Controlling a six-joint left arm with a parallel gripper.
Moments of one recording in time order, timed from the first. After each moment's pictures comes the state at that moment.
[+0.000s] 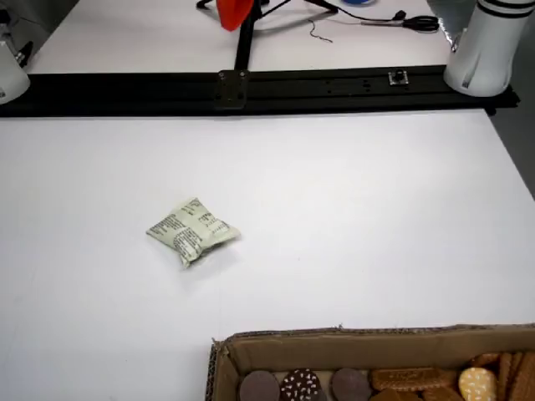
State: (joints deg) arm -65.7 32.3 65.2 11.4 54.8 -27.8
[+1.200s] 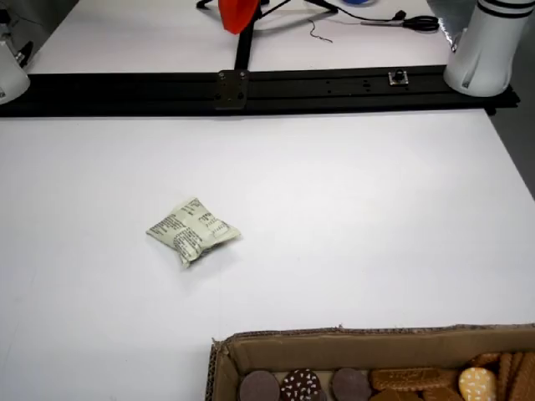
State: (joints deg) arm -65.1 32.3 65.2 11.4 55.1 -26.8
